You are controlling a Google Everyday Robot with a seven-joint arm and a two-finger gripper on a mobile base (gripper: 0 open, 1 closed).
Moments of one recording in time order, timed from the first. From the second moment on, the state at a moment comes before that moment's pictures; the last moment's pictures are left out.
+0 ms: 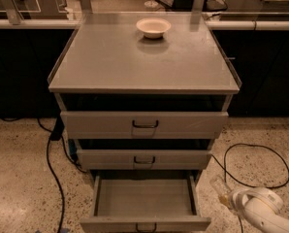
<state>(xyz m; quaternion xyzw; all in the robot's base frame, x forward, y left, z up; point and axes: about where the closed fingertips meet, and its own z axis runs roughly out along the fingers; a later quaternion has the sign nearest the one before) 0.512 -0.388 0.313 -0.15 0.95 -0.05 0.27</state>
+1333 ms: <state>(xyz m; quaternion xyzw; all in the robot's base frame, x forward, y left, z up) 0.517 -0.235 0.419 -0.32 0.90 -0.04 0.29</state>
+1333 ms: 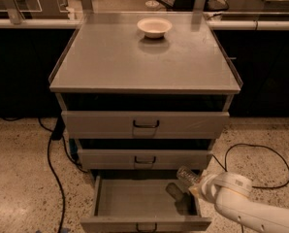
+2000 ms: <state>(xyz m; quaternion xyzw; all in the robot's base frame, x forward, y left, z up) 0.517 -0.227 0.423 -0.33 0.90 -0.04 0.29</state>
